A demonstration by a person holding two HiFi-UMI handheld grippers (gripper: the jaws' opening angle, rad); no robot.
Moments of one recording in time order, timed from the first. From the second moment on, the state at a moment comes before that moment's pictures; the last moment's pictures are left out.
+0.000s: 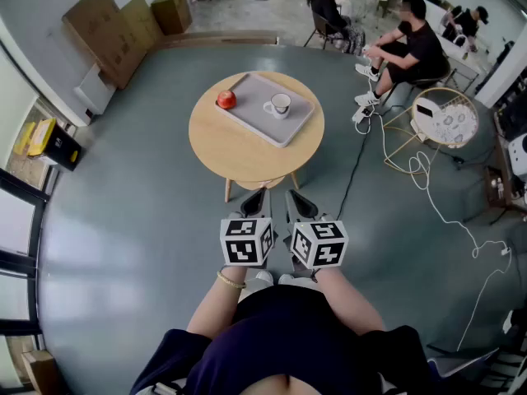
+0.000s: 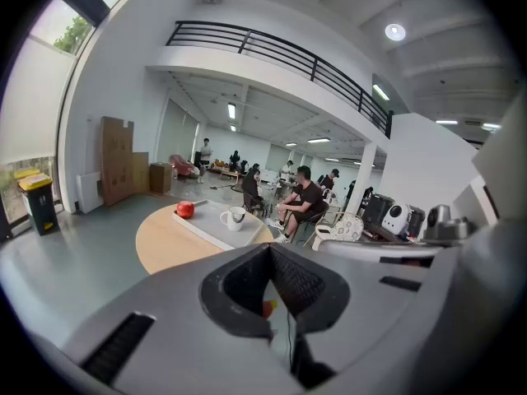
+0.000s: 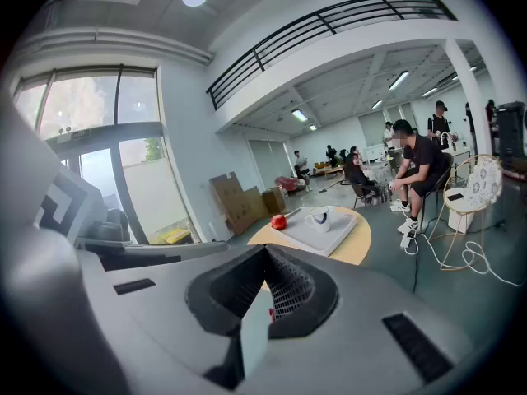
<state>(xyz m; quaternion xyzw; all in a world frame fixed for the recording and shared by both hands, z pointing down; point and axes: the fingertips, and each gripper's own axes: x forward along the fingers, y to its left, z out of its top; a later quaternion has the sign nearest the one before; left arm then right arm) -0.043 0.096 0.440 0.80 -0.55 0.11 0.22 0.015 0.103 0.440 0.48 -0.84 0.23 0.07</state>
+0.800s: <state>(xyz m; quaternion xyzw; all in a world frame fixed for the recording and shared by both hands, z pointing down) -0.042 0.098 0.436 0.80 -0.54 0.10 0.22 0.007 0.107 0.440 0.47 -0.85 0.23 0.08</state>
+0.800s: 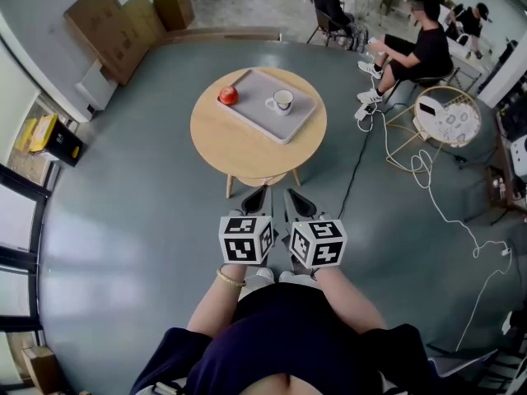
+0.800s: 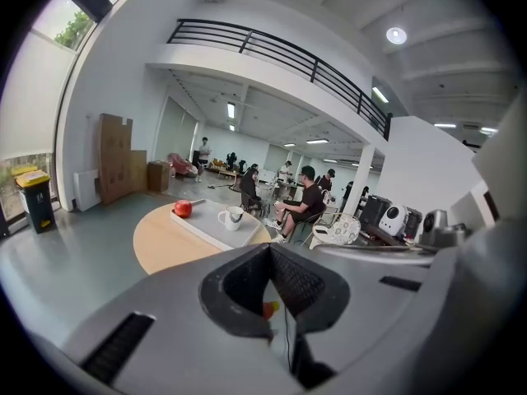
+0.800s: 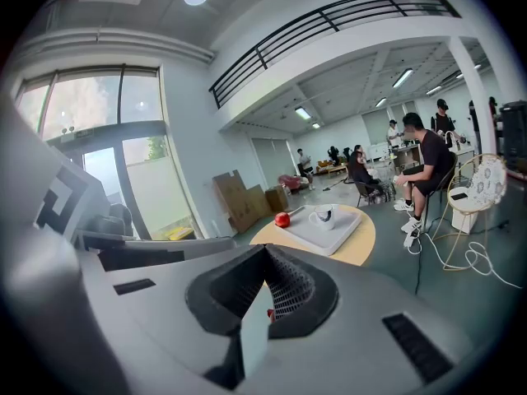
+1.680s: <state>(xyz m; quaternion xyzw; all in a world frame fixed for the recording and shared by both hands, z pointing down) -0.074 0.094 0.445 0.81 -0.53 0.11 0.23 -0.021 0.102 0.446 0.47 -0.84 0.25 0.07</state>
